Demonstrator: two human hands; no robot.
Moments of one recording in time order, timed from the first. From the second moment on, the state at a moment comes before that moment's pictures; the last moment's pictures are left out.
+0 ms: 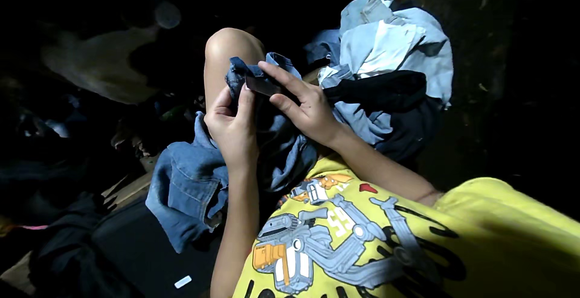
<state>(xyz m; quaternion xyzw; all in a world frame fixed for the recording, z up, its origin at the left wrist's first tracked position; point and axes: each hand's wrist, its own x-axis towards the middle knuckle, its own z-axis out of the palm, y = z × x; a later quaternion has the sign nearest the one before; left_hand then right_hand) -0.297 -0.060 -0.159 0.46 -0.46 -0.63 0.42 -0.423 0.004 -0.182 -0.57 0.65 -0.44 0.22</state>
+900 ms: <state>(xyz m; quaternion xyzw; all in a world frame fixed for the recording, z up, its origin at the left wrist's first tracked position) -0.290 -0.063 -0.162 0.44 -0.46 -0.65 0.42 -0.443 -0.022 -0.156 -0.23 0.43 -0.51 0.71</state>
